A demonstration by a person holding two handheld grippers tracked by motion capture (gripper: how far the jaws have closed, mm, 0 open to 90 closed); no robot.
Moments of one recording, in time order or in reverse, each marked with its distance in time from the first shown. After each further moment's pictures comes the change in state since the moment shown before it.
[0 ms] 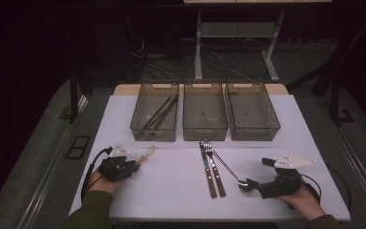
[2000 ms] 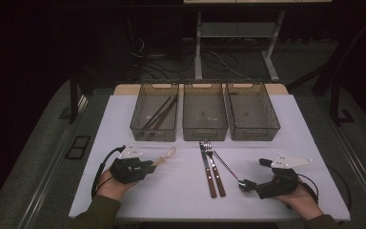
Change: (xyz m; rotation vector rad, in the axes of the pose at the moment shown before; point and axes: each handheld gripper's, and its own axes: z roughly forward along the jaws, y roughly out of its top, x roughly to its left) left arm -0.042 0.030 -0.012 -0.105 -0.165 0.101; right arm 0.002 0.001 0.008 0.017 0.019 -0.013
